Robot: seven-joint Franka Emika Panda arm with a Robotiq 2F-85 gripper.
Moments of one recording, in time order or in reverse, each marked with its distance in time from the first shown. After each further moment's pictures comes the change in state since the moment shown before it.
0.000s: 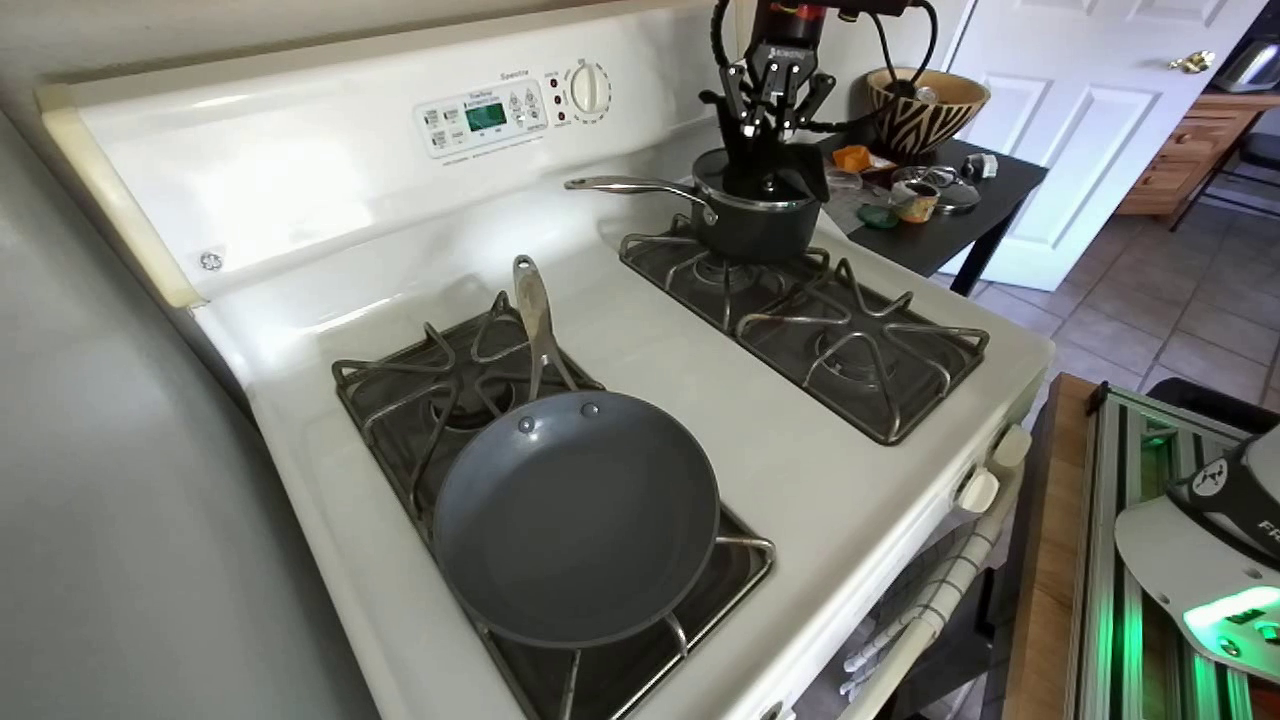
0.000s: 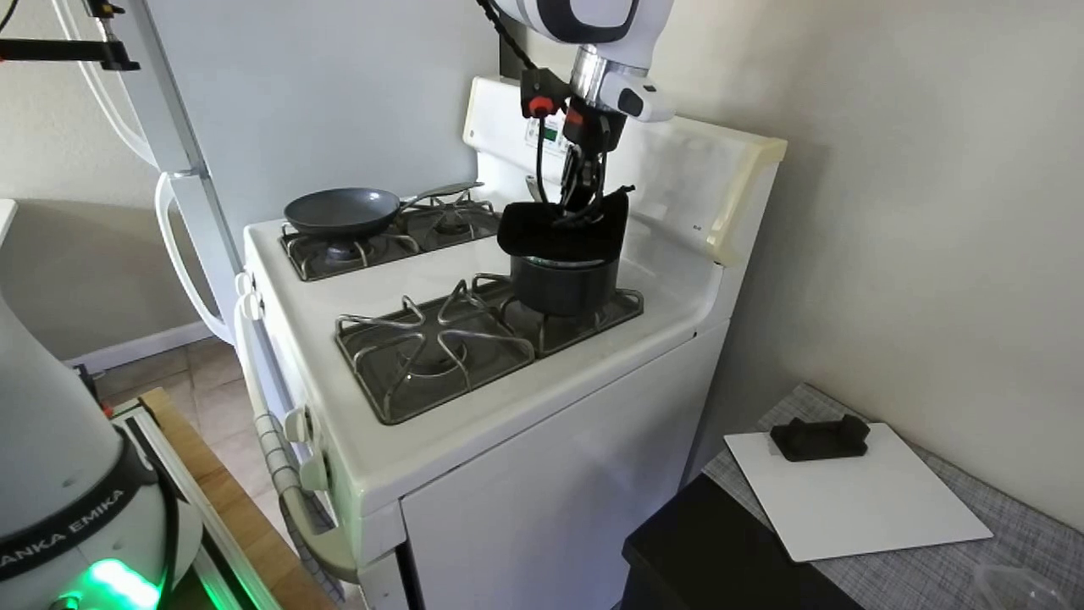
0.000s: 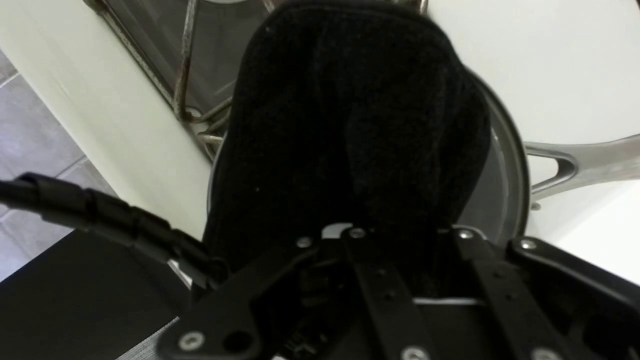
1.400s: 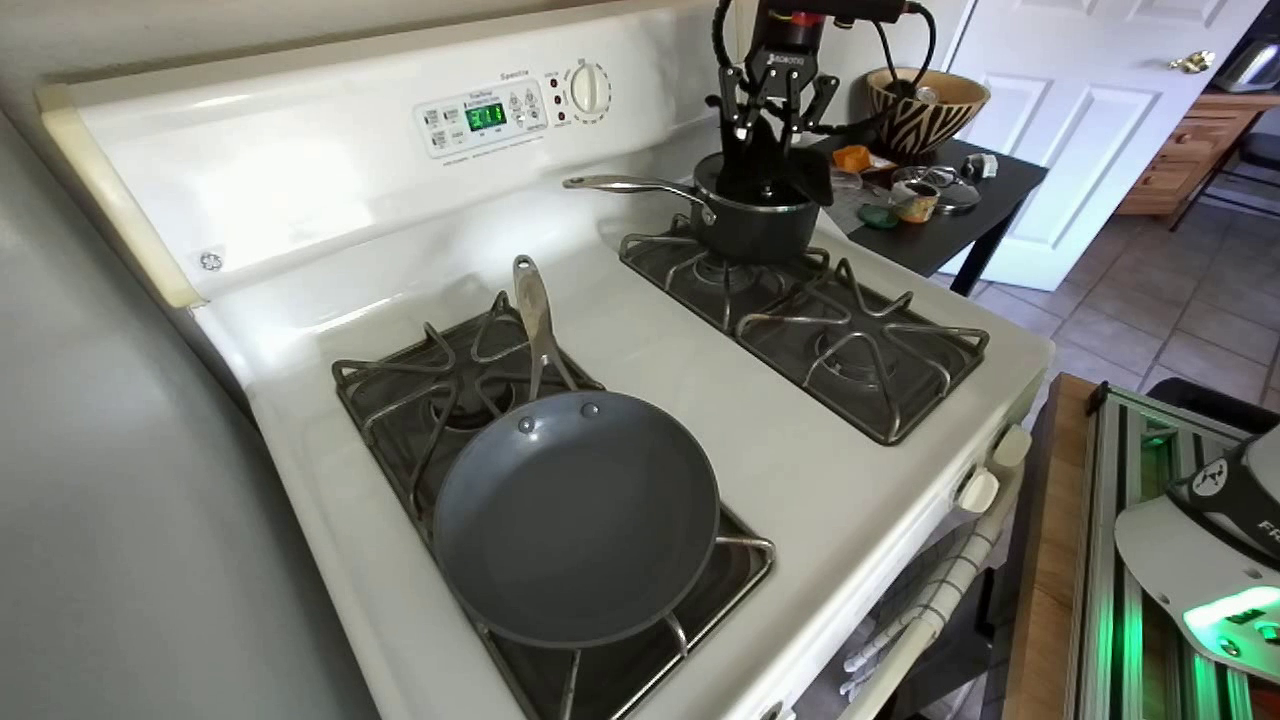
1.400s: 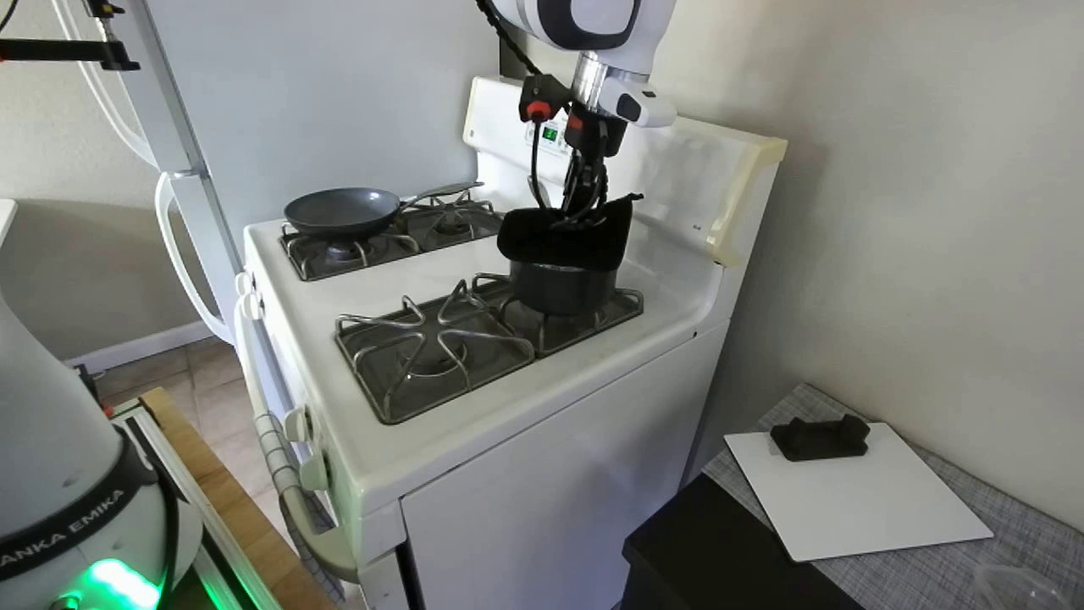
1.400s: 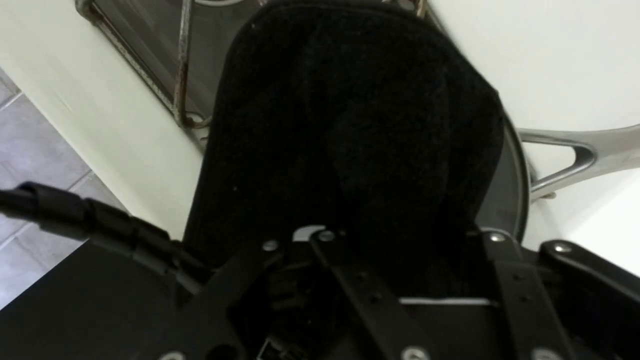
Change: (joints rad) arm 0.001 0.008 -0.004 -0.007 -0.003 0.015 0.054
